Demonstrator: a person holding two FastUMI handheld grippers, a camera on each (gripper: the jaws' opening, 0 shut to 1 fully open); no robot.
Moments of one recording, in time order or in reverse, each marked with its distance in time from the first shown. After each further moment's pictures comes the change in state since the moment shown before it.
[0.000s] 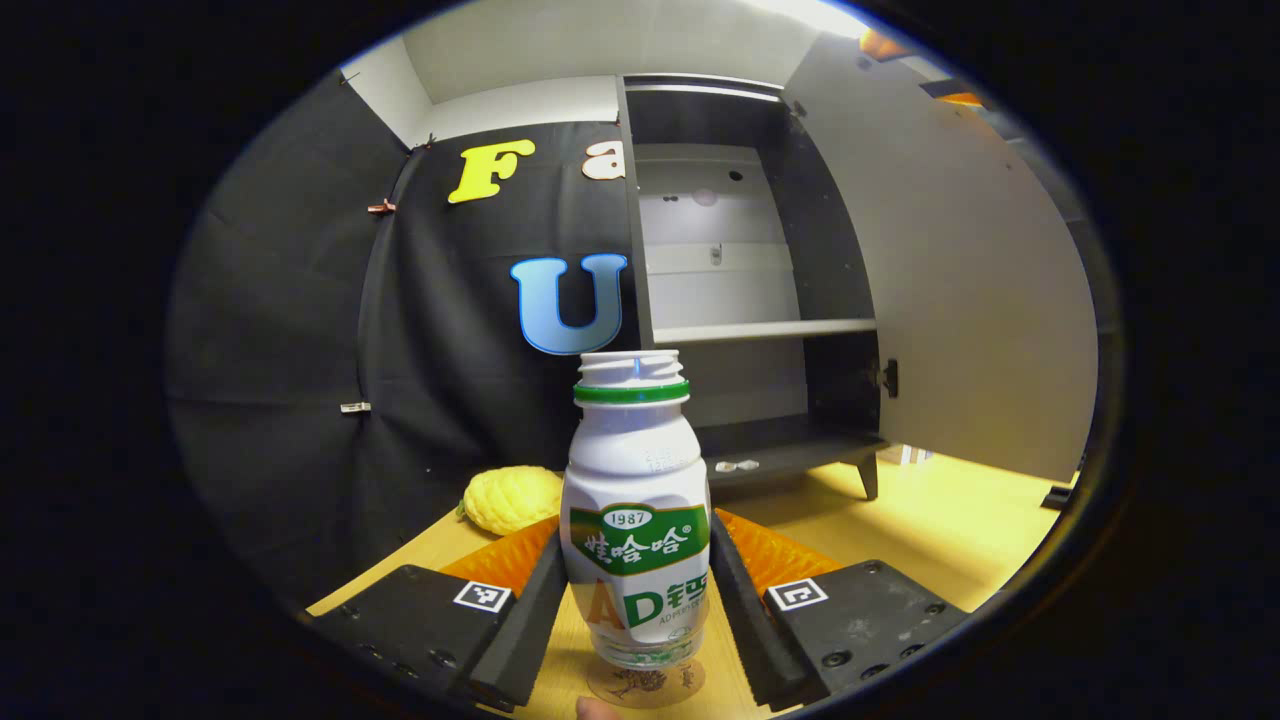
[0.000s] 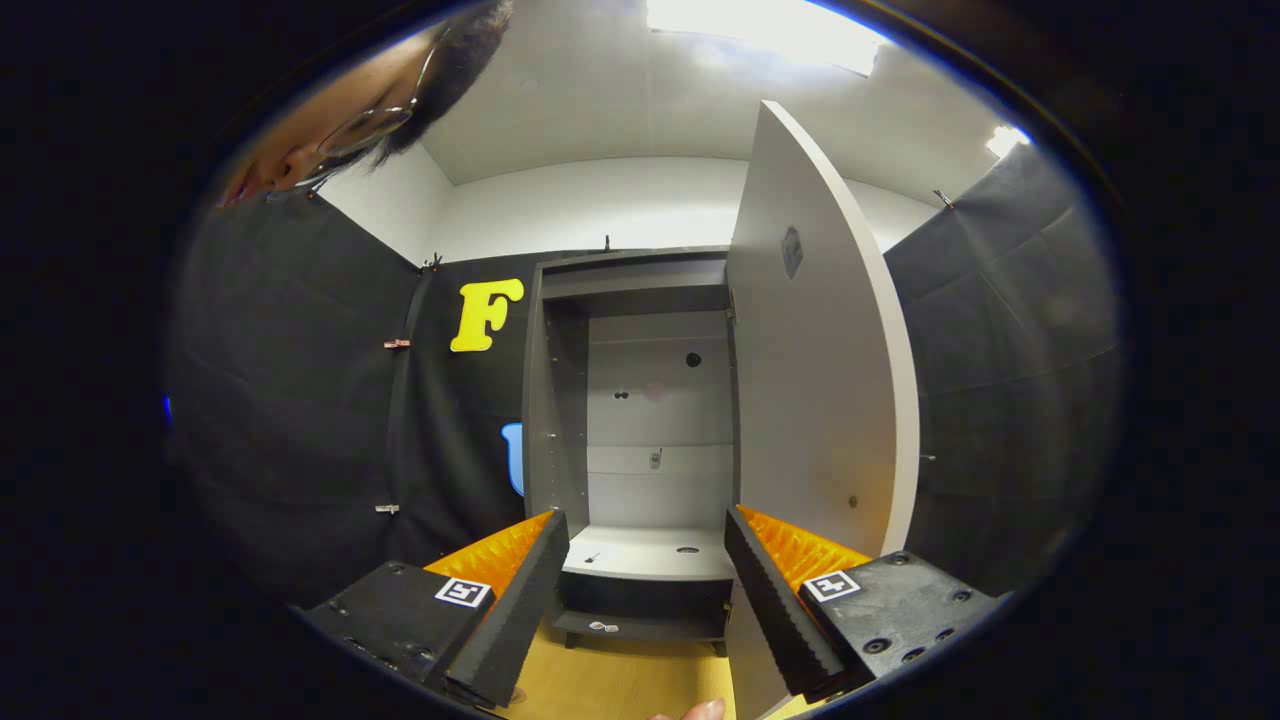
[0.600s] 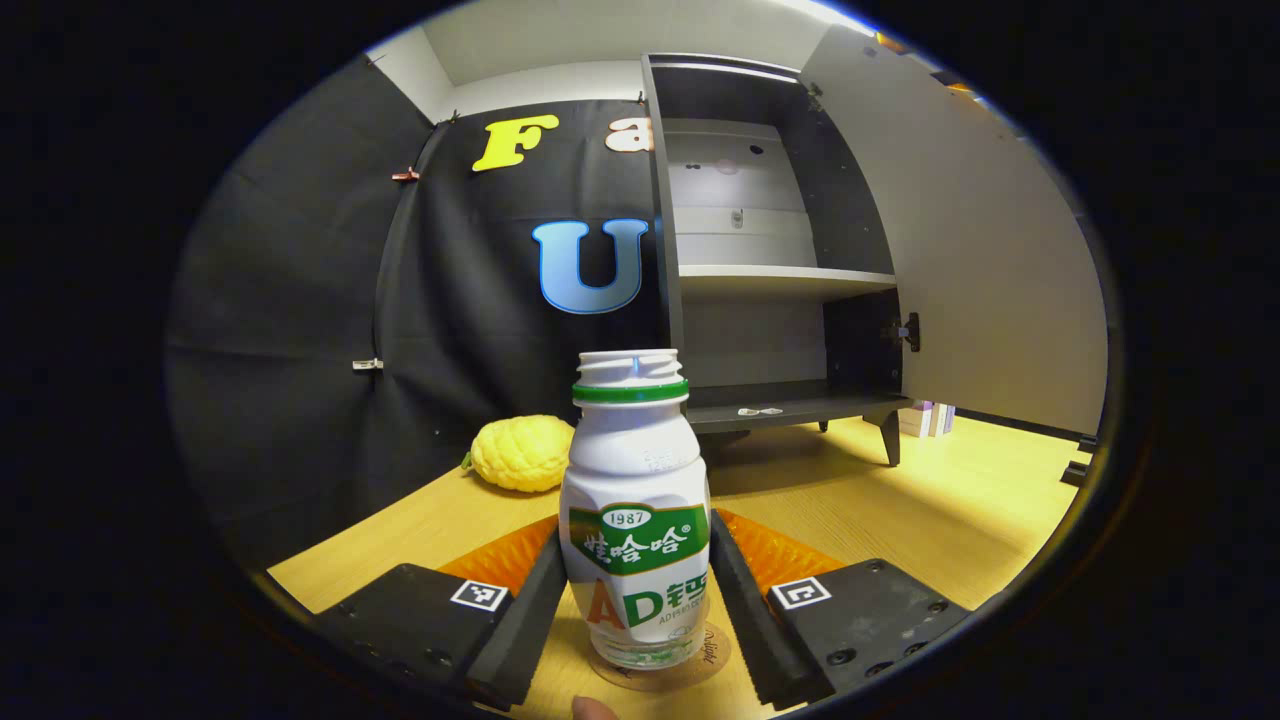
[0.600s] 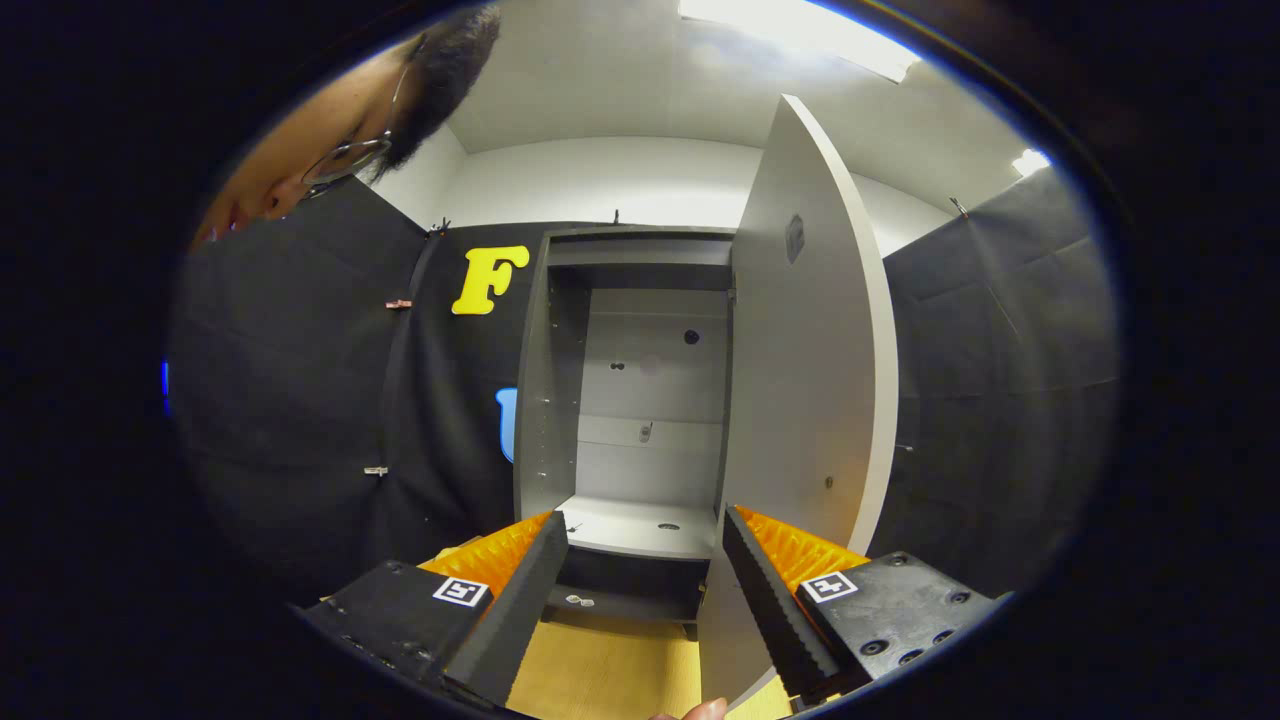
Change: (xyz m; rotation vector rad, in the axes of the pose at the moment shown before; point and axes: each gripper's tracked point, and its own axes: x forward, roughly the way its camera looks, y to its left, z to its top) left arm 0.003 0.015 -0.063 -0.051 0.047 0.047; right arm -0.010 -0.009 -0.014 -0.073 0.075 -0.010
